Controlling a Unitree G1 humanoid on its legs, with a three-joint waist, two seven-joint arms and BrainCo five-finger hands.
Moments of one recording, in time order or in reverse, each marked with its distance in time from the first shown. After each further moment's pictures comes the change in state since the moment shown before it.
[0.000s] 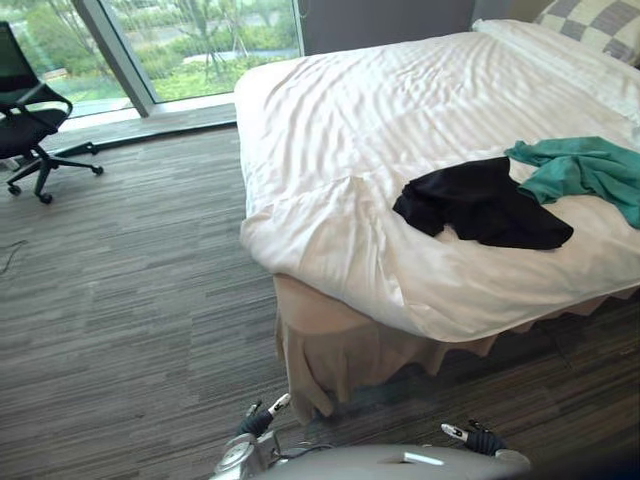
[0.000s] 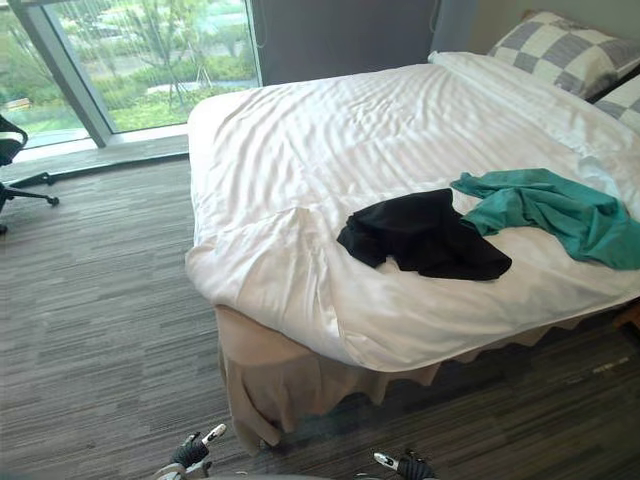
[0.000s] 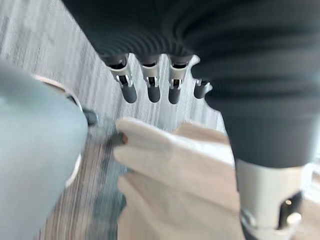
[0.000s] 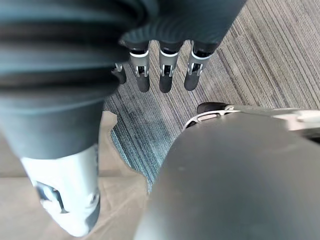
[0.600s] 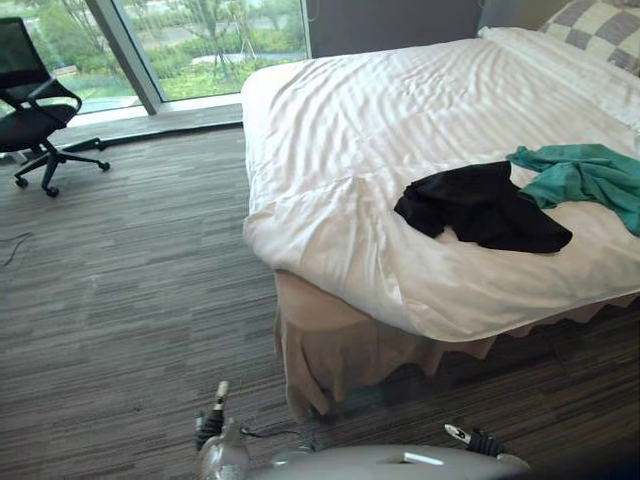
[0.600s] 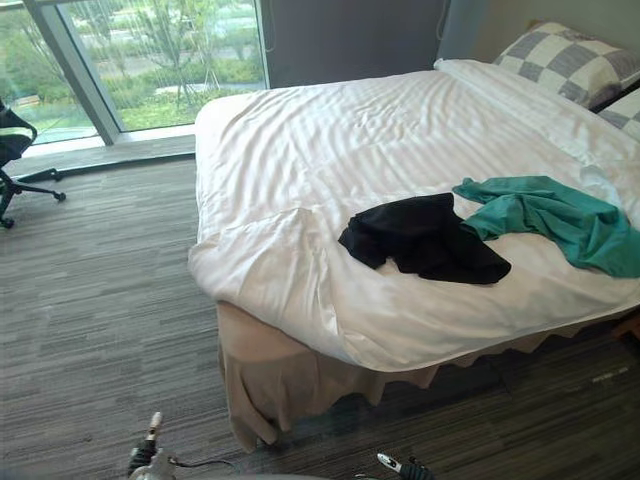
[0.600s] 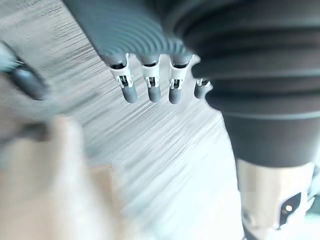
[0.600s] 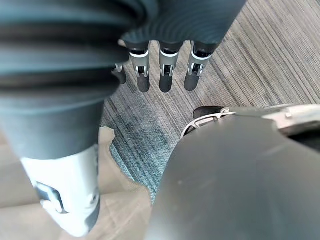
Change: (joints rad) left arm 0.018 0.004 0.220 -0.115 -0.663 -0.256 0.295; right arm 0.006 0.011 -0.041 -0.008 0.091 0.044 -0.038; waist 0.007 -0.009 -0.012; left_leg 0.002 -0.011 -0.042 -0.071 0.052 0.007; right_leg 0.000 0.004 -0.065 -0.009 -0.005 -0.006
